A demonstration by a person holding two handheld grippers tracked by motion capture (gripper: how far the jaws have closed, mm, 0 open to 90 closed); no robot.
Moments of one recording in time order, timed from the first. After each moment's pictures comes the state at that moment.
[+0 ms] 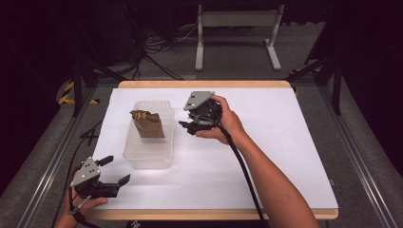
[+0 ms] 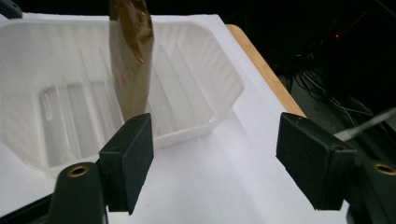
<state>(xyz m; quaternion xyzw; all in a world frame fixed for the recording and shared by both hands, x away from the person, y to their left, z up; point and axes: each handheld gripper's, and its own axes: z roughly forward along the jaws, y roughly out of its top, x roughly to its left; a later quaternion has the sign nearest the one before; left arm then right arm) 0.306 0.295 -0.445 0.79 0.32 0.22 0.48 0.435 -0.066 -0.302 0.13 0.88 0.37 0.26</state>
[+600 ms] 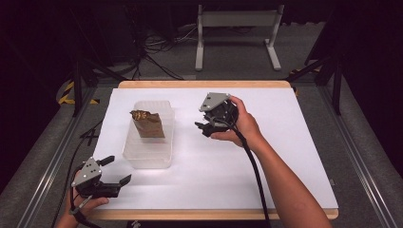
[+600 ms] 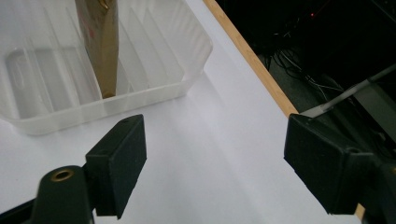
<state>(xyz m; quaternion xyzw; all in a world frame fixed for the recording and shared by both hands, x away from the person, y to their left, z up) 0.306 0.293 -0.445 0.79 0.32 0.21 0.47 0.425 -0.103 -0.300 0.16 0.88 0.34 0.29</state>
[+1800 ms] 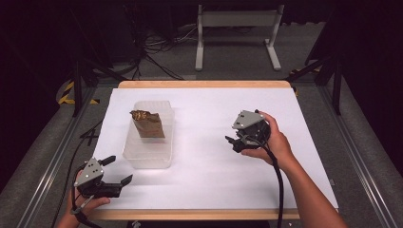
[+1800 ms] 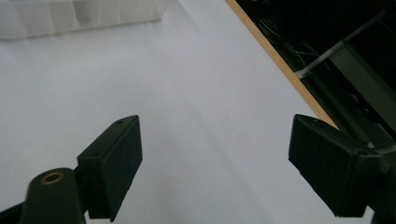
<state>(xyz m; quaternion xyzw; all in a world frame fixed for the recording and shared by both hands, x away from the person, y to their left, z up) 0.307 0.289 -0.446 0.80 0.32 0.22 0.47 0.391 -0.181 -0.333 0.21 0.88 0.30 0.31</state>
